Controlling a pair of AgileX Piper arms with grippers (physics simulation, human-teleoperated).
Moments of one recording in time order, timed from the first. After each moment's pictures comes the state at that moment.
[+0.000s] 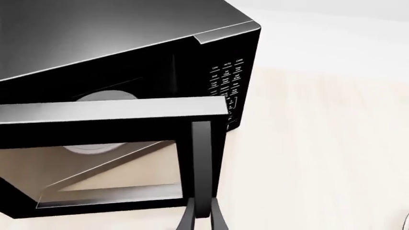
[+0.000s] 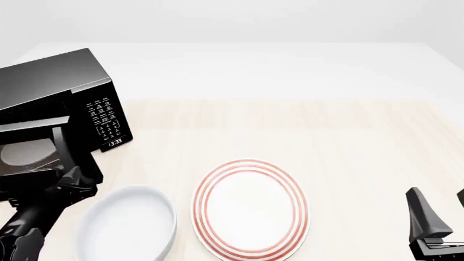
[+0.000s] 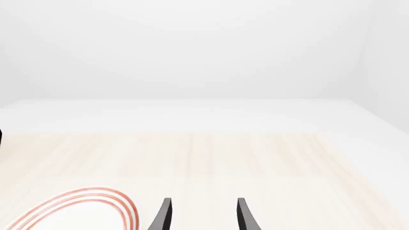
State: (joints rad) left arm 0.11 1.47 -0.14 -0.94 -0.01; right arm 0.00 0.01 0.00 0.00 0.00
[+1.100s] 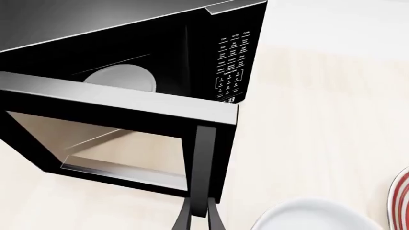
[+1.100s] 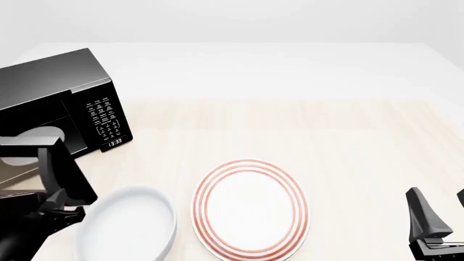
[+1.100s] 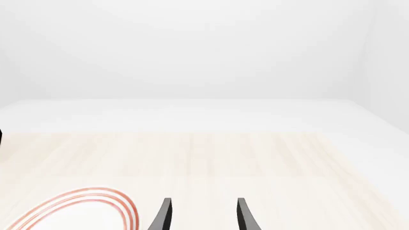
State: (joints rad) left arm 0.13 1.12 0.00 -0.66 0.02; right arm 0.00 0.01 0.00 0.00 0.00
